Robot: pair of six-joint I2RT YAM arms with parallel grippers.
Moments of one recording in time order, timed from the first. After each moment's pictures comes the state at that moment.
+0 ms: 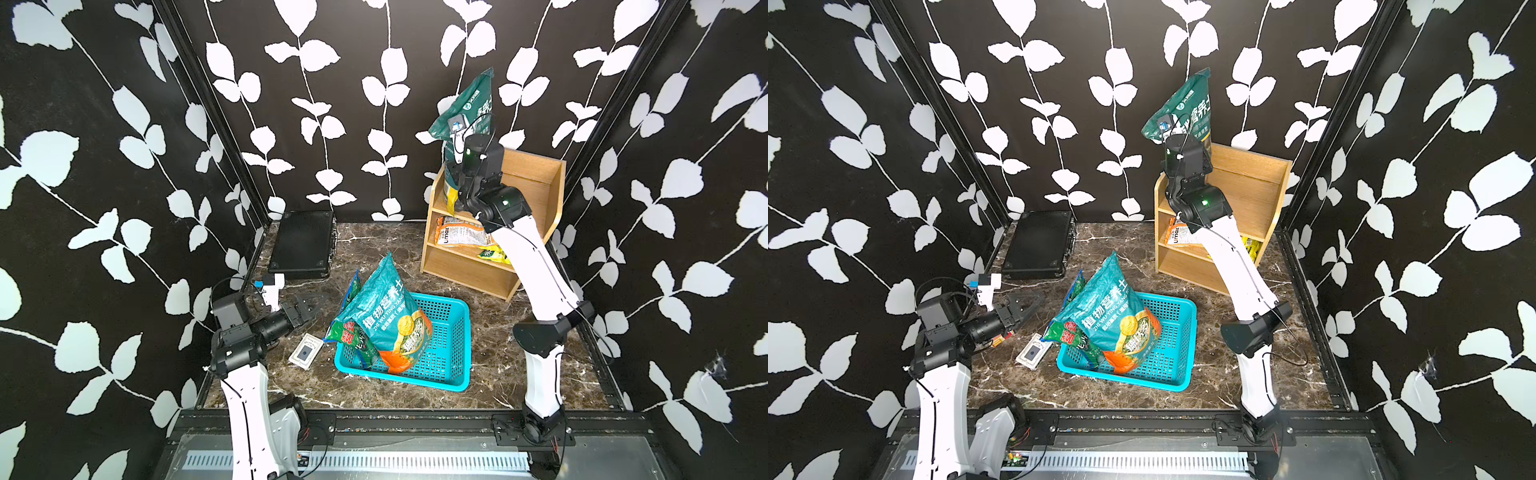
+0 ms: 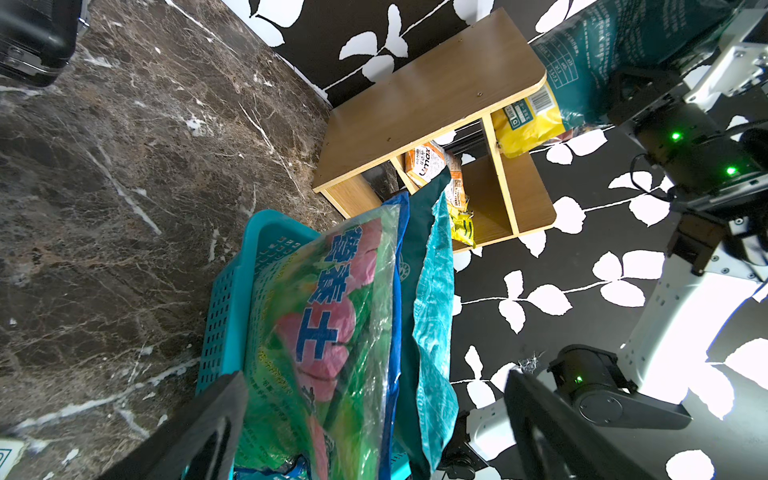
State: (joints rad) left arm 0.41 0.74 0.70 -0.65 1.19 -0.43; right arm 0.56 1.99 2.53 -0.59 0.68 -0.47
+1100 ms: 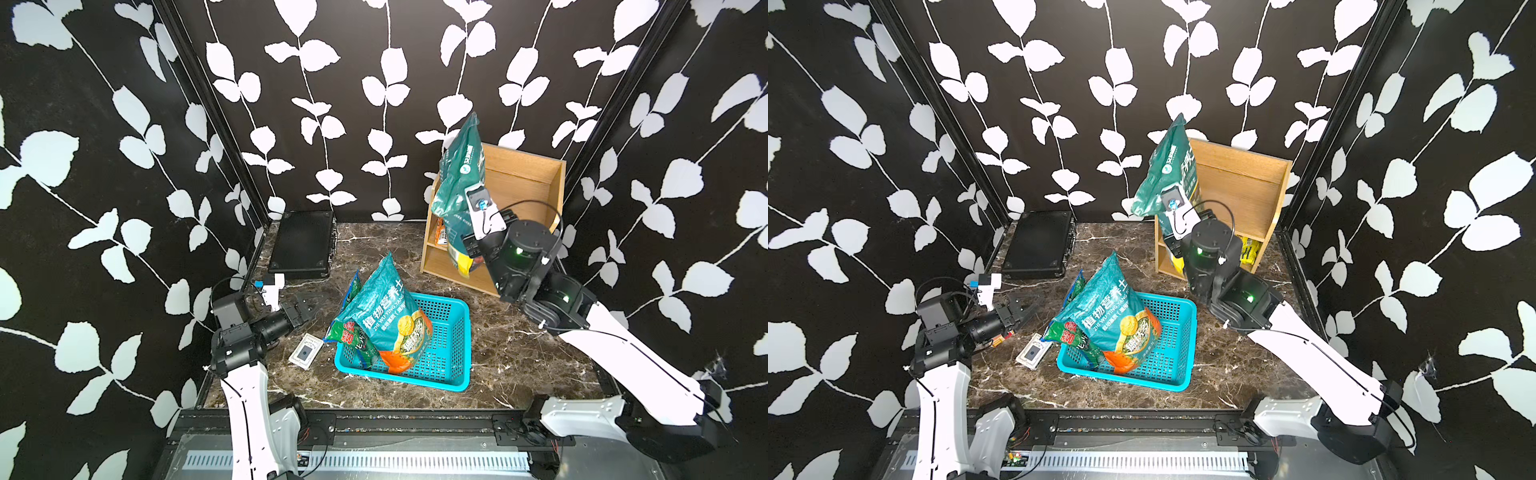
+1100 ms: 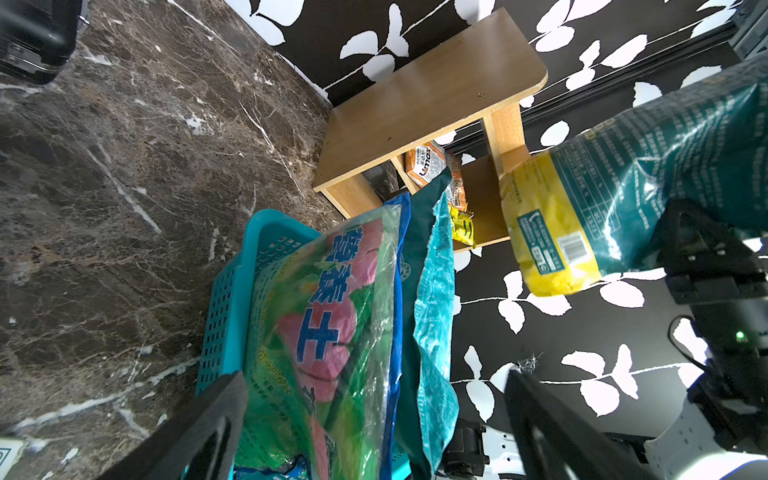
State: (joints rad) left arm 0.41 0.74 0.70 -0.65 1.19 -0.43; right arm 0.94 1.21 1.51 -0.29 0.72 -0.45
